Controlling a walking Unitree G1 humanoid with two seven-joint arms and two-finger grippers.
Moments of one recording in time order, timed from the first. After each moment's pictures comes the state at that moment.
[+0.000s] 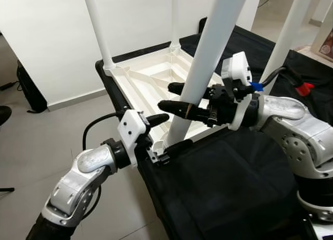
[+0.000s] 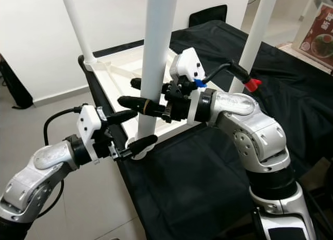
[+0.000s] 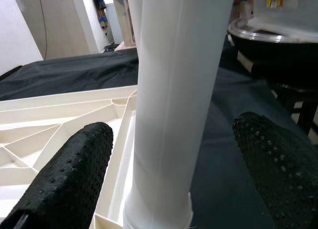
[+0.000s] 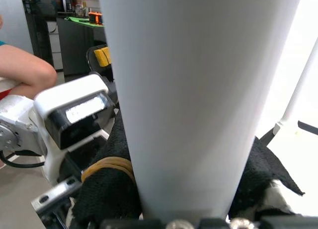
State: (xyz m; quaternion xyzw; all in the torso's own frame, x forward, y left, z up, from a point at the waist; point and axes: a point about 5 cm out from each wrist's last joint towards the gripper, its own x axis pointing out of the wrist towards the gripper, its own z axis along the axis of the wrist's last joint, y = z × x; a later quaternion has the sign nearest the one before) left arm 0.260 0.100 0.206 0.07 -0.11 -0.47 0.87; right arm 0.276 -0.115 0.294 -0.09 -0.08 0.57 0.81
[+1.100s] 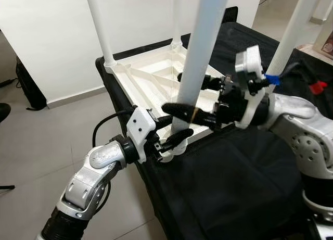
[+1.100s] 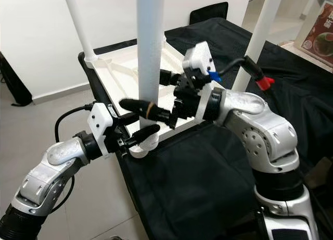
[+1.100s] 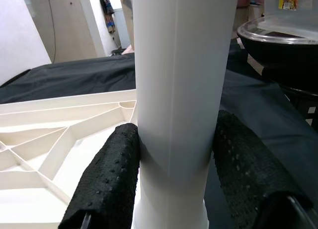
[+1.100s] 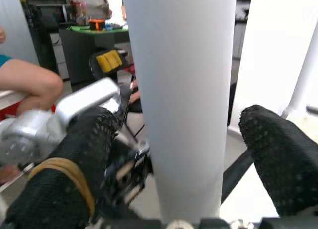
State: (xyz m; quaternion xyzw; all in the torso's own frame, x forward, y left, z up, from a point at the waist) left arm 0.268 0.089 0.207 0.07 -0.13 -0.46 0.88; right arm 0.272 -0.134 0.288 -0.05 -0.05 0.58 0.81
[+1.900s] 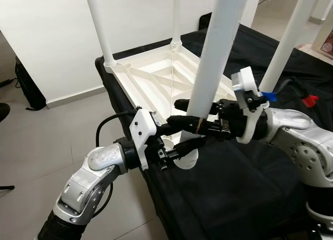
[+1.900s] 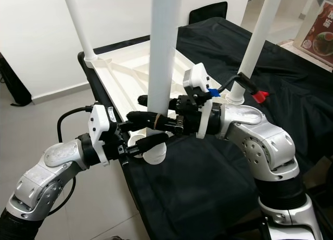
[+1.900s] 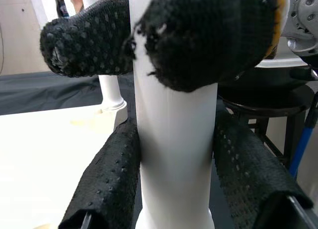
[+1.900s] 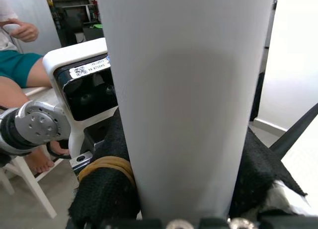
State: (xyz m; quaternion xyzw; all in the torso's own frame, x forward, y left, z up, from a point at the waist) left arm 0.250 0.080 0.216 0.03 -0.13 -0.53 0.84; right arm 0.268 -0.135 0.271 -0.03 -0.02 0.62 0.79
